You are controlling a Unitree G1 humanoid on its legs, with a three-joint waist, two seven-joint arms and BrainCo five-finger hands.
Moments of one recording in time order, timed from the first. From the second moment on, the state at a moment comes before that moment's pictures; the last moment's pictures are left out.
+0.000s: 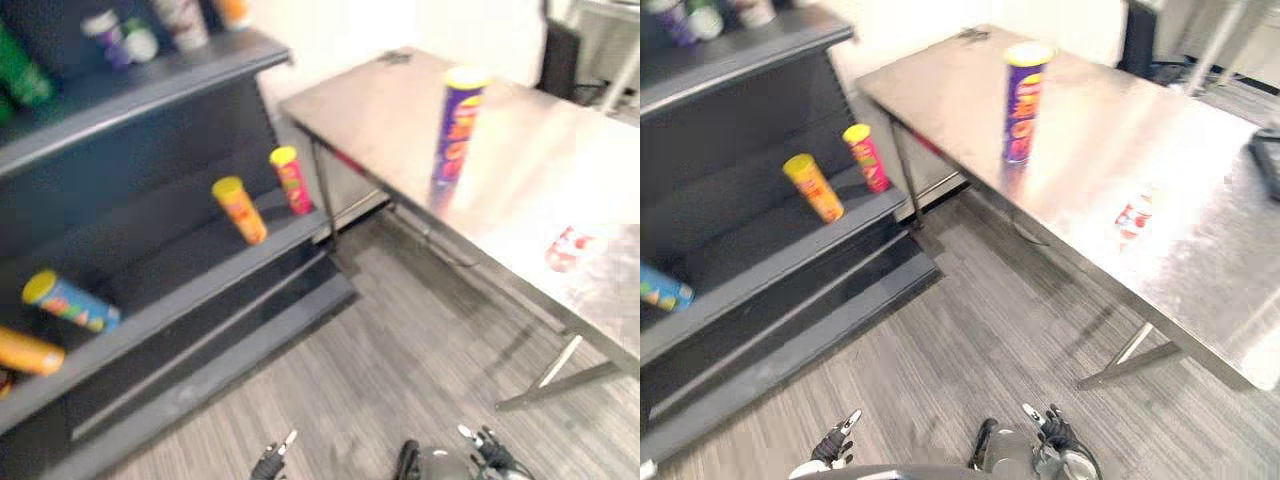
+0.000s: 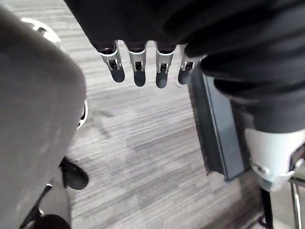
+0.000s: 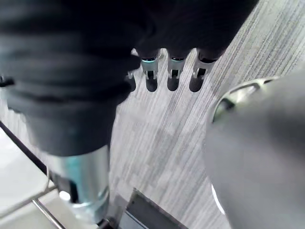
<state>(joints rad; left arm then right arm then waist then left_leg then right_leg) 0.05 0.02 0.14 1.21 -0.31 -0.19 -0.05 0.08 -0.12 -0.22 1.11 0.40 -0.22 0.13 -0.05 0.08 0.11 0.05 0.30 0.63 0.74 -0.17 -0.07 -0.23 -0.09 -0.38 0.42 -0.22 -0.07</state>
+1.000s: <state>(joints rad) 0.09 0.08 0.06 1.22 -0.26 -0.23 -0.05 0.11 -0.10 -0.41 1.24 0.33 -0.21 0.11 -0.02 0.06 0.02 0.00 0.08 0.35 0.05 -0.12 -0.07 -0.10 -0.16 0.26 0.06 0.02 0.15</state>
